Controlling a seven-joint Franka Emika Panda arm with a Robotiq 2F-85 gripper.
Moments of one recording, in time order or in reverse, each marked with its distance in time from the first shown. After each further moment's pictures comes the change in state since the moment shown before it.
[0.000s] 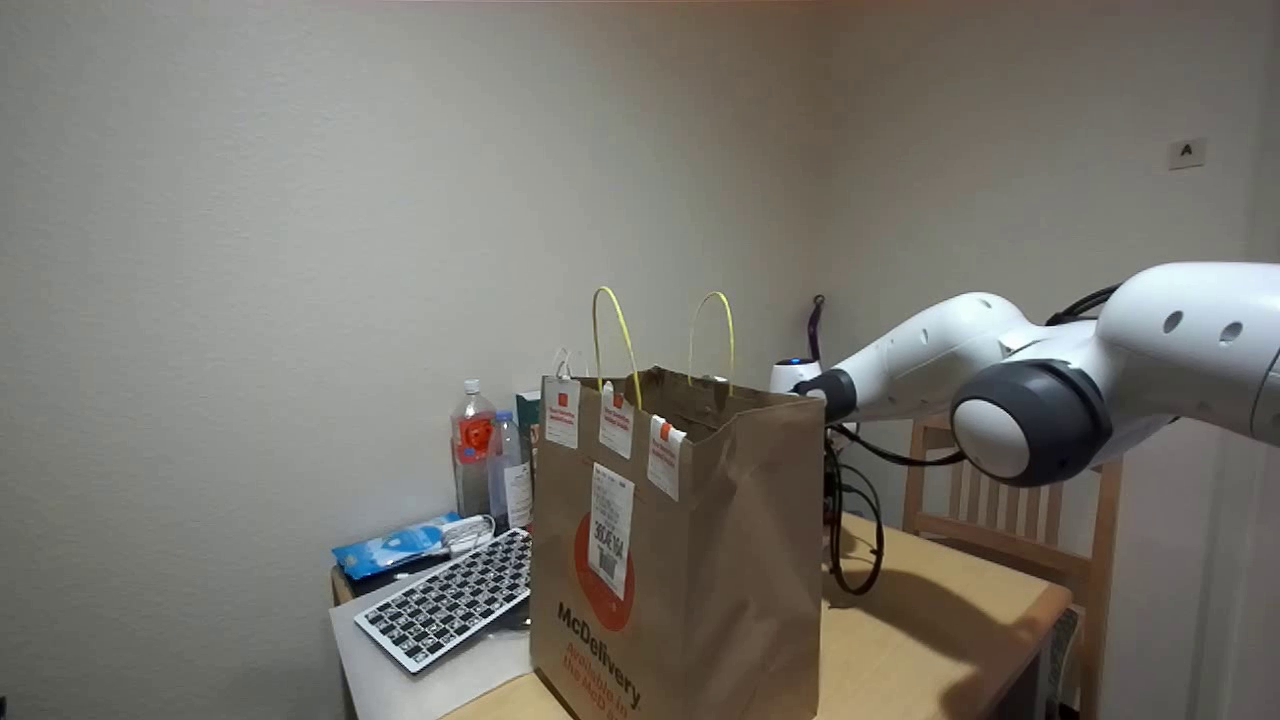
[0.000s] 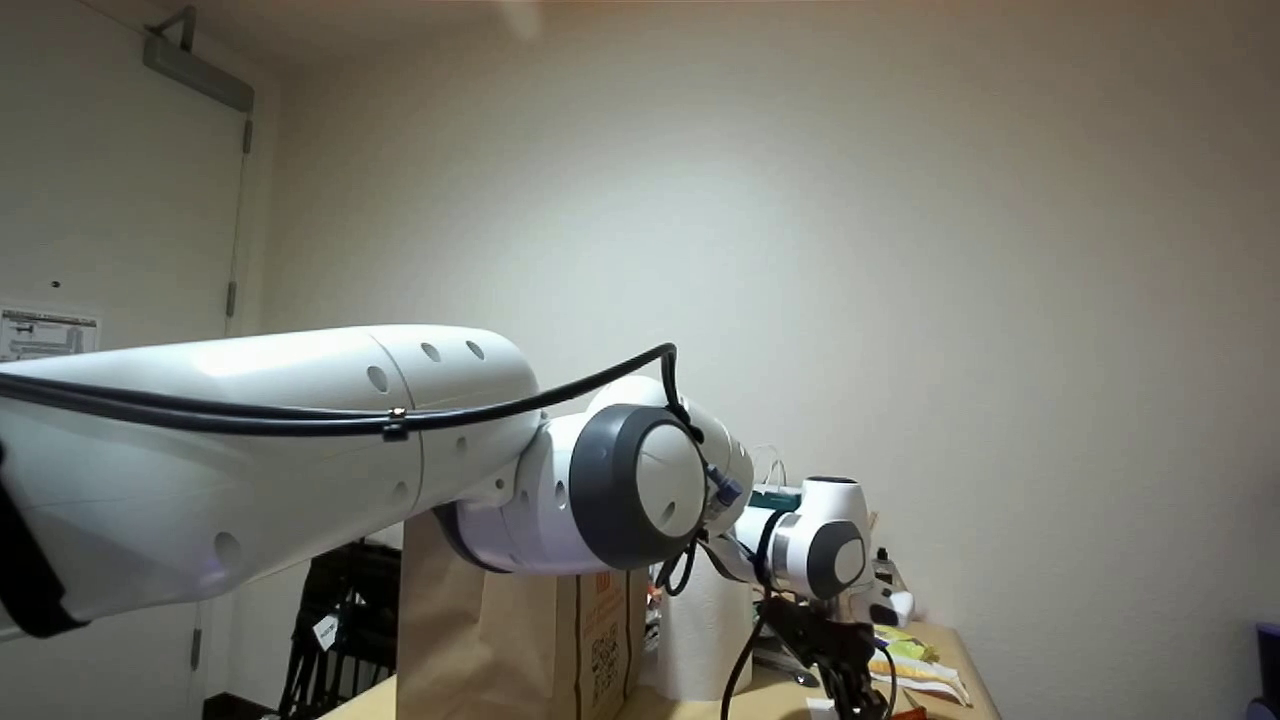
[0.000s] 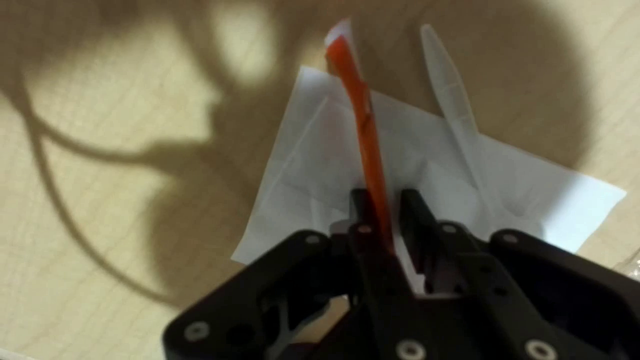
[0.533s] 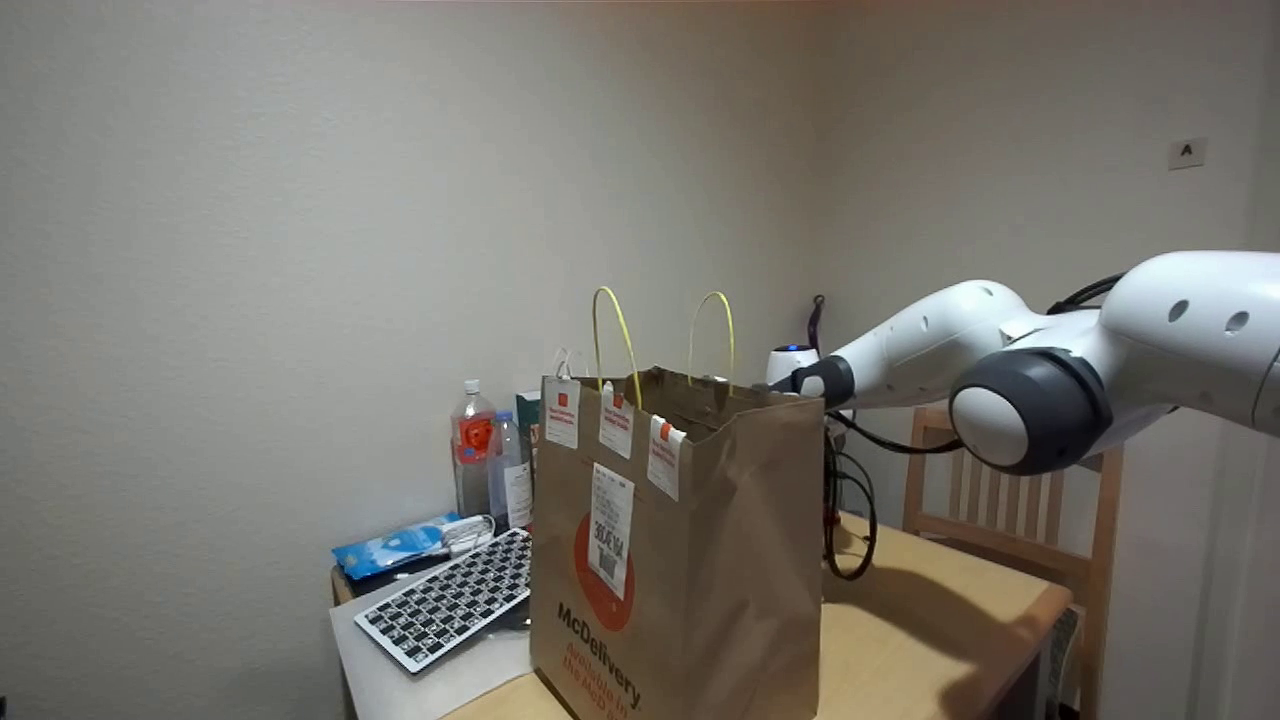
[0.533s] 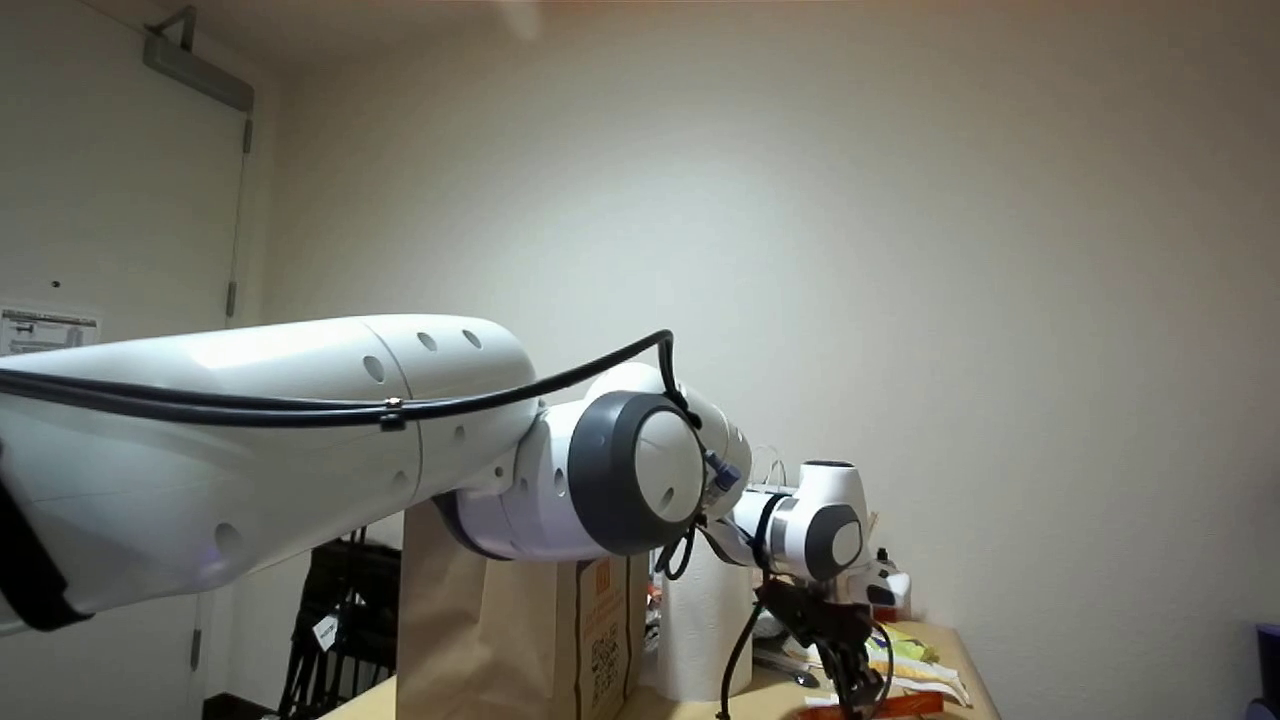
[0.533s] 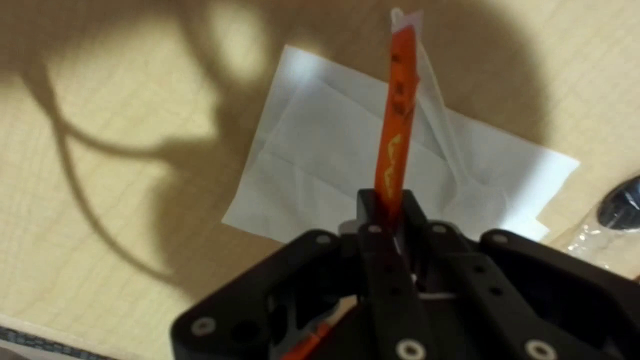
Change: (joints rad) arm 0.005 -0.031 0.003 0.000 0.000 0.001 0.000
